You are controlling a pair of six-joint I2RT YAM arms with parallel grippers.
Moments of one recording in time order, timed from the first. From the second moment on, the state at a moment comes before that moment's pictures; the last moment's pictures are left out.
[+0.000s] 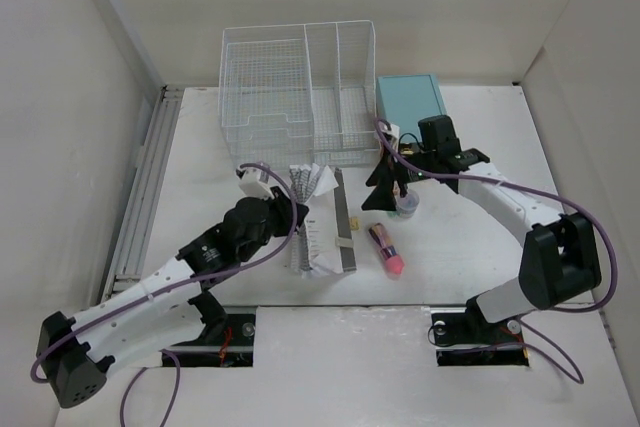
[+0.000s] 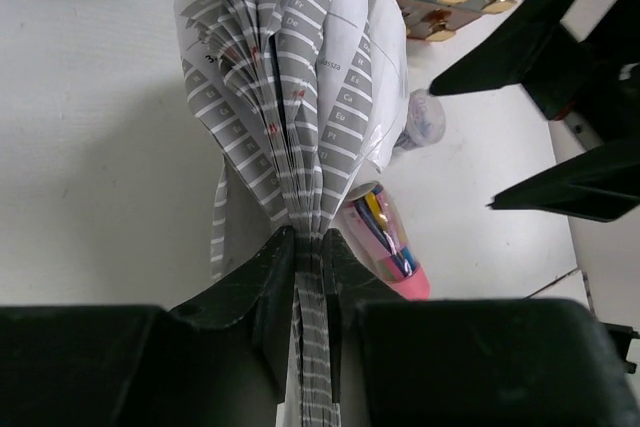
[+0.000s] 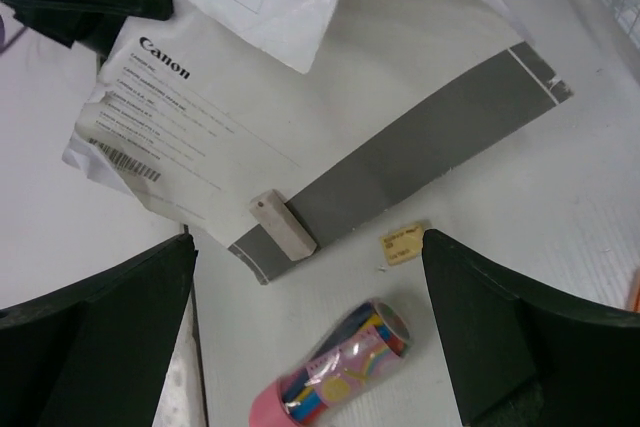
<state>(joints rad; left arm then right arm) -0.86 0.77 0.56 -0.17 -0.30 -0.84 0.35 1.48 1.08 -0.41 -1.03 -0.30</state>
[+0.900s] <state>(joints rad) -0.70 0.80 0.66 -0.04 -0.03 -0.75 0.31 1.79 1.12 0.04 -1.30 -0.05</state>
